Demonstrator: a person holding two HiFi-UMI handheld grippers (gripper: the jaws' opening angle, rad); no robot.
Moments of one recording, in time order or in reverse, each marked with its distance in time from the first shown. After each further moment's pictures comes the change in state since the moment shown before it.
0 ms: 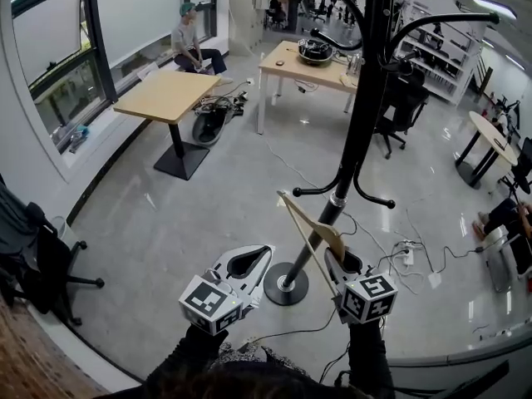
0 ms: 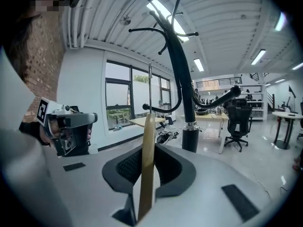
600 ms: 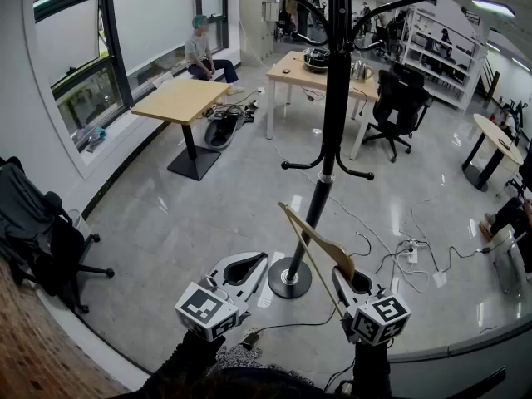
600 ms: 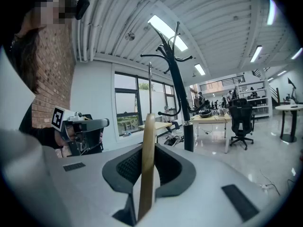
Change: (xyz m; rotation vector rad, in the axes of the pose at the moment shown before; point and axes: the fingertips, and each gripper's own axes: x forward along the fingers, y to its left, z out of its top) left arm -0.061 -0.118 -0.005 0.037 0.006 0.046; right arm -0.158 0.036 -0.035 0.036 -0.087 0.071
